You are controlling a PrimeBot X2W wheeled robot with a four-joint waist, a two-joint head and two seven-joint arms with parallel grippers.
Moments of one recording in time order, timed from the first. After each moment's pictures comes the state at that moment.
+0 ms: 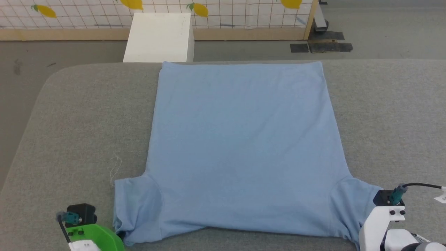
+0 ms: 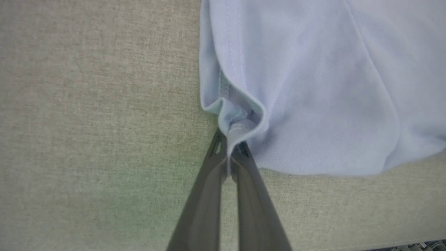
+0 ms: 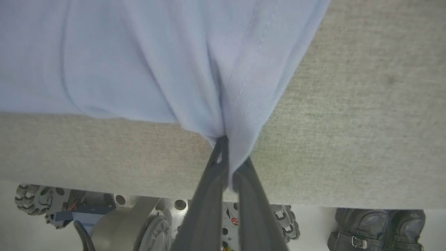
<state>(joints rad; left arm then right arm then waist) 0.05 0.56 -0.41 0.05 -0.84 0.24 0.37 0.04 -0.05 -0.16 0.03 0.12 0.13 1.15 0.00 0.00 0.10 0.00</state>
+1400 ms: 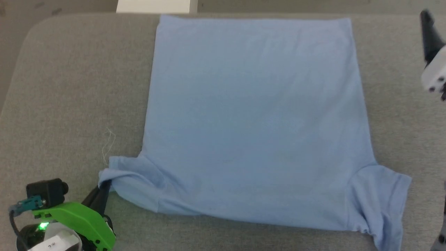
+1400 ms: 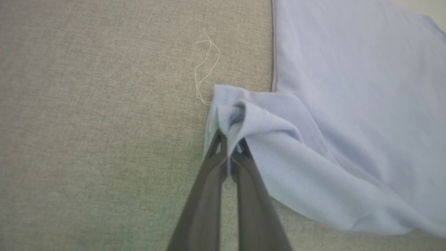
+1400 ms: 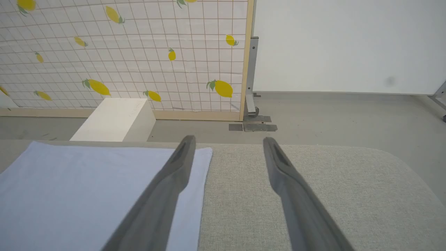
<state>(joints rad) 0.06 0.58 -0.27 -0.16 -0.86 0.19 0.14 -0.67 -0.20 -0.23 0.16 0.13 0.13 0.44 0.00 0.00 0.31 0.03</state>
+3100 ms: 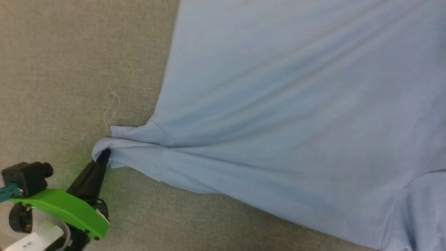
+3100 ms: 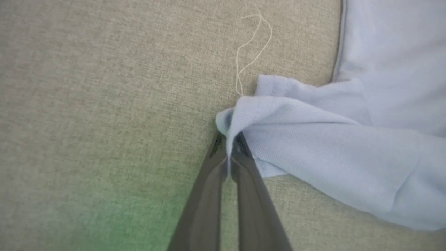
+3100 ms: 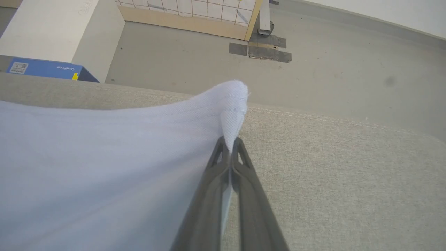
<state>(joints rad) 0.05 0.62 -0.22 -0.33 -0.92 0.15 0.11 -1.09 -0.31 -0.23 0.19 -0.02 0.13 0.99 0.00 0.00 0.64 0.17</state>
